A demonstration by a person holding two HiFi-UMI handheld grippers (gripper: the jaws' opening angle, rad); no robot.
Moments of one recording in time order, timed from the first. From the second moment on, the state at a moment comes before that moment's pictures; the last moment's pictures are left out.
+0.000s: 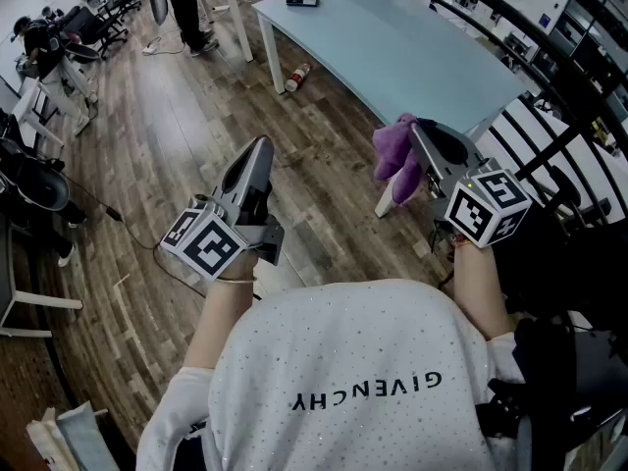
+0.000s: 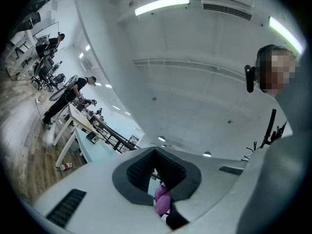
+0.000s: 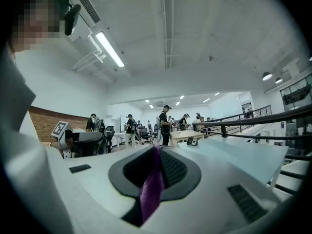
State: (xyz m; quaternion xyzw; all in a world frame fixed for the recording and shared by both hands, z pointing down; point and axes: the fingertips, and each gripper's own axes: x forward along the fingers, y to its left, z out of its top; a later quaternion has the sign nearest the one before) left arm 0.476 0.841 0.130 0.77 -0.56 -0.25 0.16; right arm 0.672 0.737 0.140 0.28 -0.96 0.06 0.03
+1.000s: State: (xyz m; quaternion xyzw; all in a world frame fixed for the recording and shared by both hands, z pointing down) left arm 0.378 0.712 0.164 0.76 -0.58 -0.23 0.17; right arm 0.559 0.565 0.185 0.28 -0.95 0.08 0.08
